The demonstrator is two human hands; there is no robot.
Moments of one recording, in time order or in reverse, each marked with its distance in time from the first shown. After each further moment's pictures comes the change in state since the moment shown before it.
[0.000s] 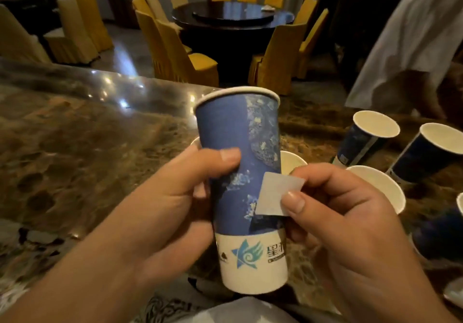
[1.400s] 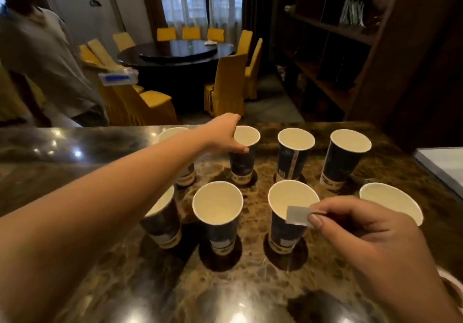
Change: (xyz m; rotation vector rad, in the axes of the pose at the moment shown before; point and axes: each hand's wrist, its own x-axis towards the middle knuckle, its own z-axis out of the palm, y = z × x) left_hand 0.258 -0.009 0.077 1.459 -0.196 0.213; right_hand -0.043 -0.029 -0.110 -0.830 0.477 -0.151
